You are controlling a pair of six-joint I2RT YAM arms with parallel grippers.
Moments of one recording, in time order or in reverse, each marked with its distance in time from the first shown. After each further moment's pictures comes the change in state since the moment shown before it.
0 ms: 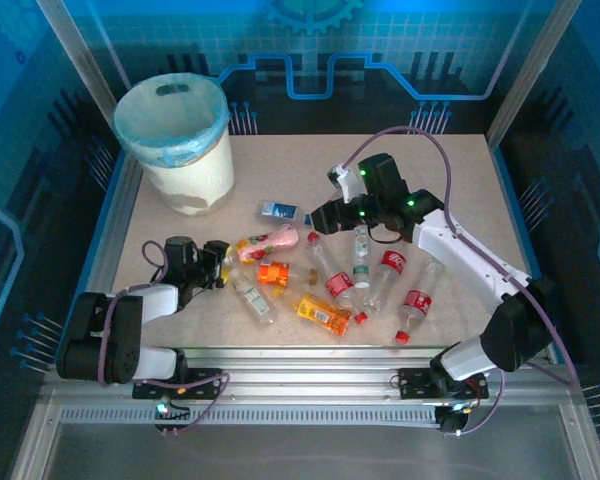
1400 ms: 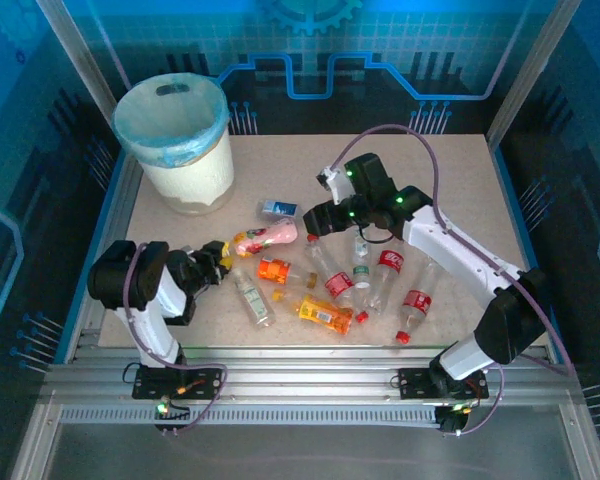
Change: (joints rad) left arm 0.061 0.430 -0.134 0.896 0.075 -0.248; right arm 0.061 0.053 0.068 -0.062 0.065 0.005
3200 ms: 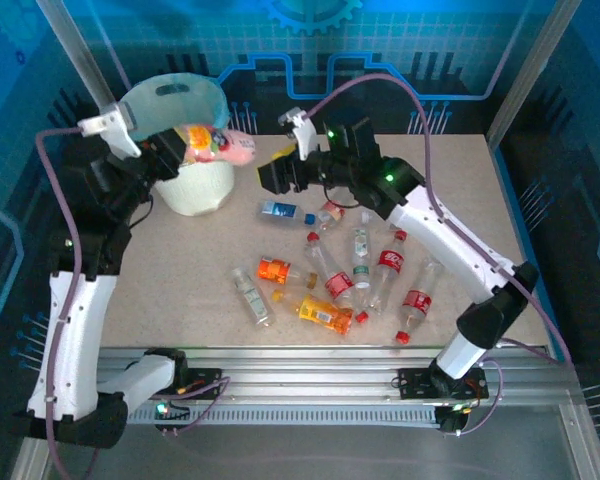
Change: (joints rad) left arm -0.119 -0.743 1.341 -1.823 -0.360 1.222; right arm 0.143 0.154 0.505 0.117 -0.027 0.040
